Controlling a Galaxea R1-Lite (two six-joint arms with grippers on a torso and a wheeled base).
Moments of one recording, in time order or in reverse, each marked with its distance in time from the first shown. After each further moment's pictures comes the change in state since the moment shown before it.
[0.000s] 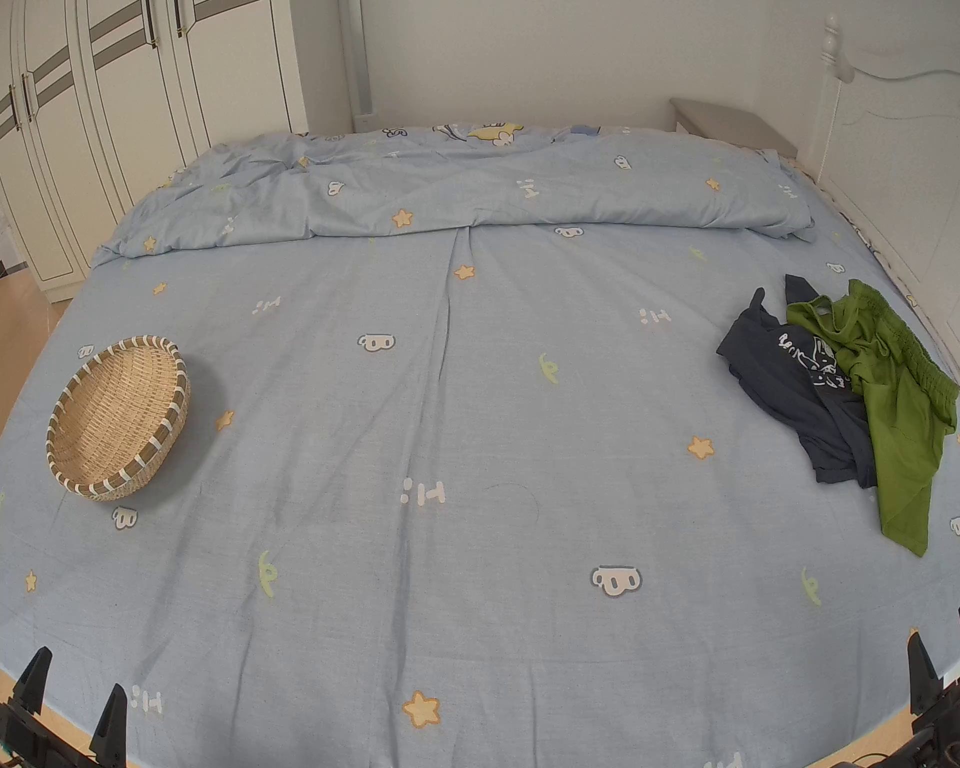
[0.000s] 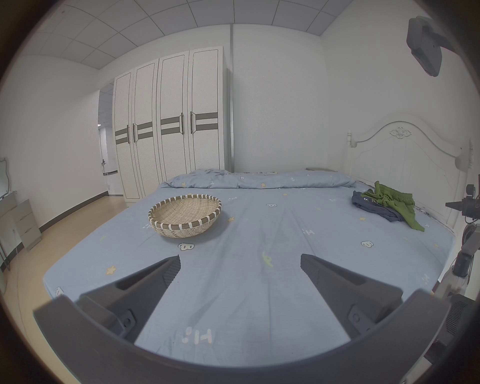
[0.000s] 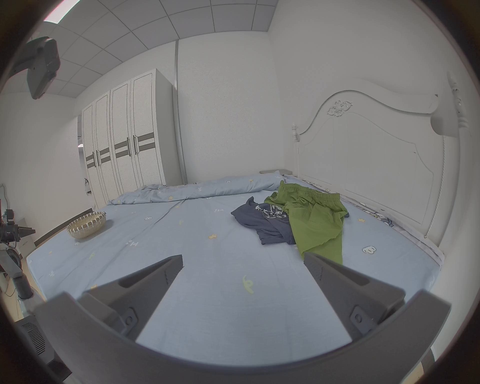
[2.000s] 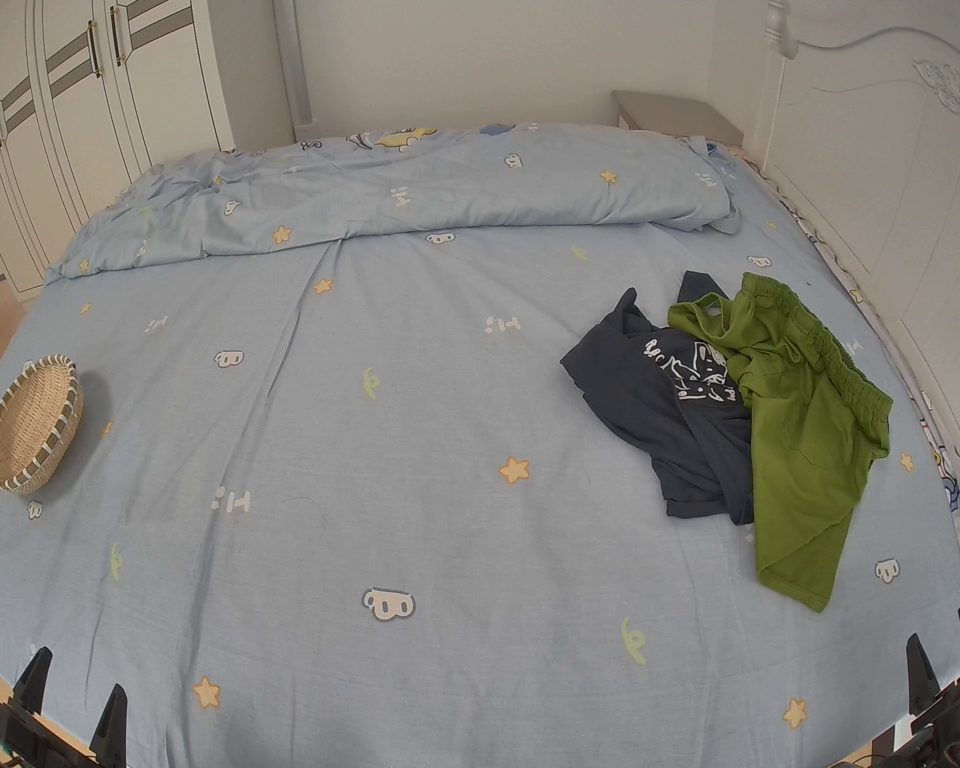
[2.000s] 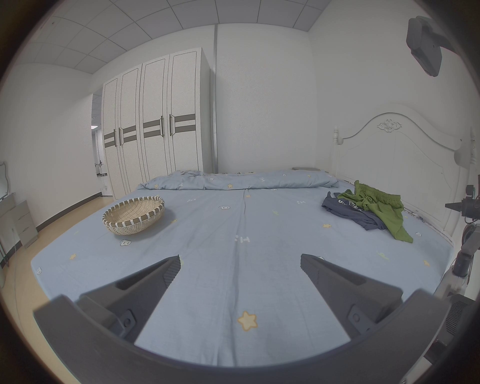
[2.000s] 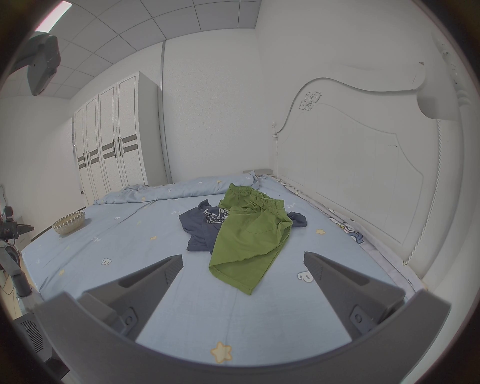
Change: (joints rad) left arm 0.000 0.000 0.000 0.000 0.000 0.000; right arm -0.001 0.000 0.000 0.009 -0.003 -0.009
